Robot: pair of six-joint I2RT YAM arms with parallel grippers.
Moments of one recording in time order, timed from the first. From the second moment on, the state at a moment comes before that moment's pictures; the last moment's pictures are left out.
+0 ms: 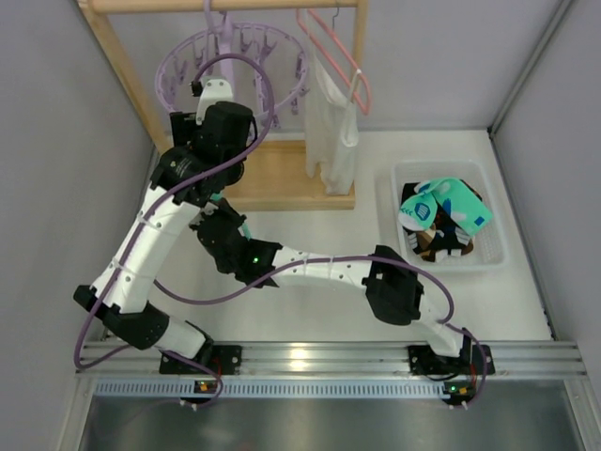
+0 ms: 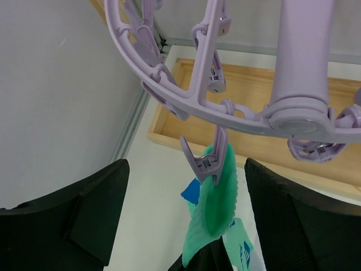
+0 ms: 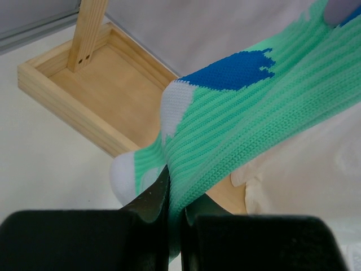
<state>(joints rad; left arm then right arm) -0.59 1.47 1.91 -1.00 -0.94 -0.24 1.31 2.24 1.97 0.17 0.92 -0.45</state>
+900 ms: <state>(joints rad) -0.51 1.56 1.87 -0.91 -0.97 -0.24 1.32 2.19 1.86 0.22 0.89 -0.44</state>
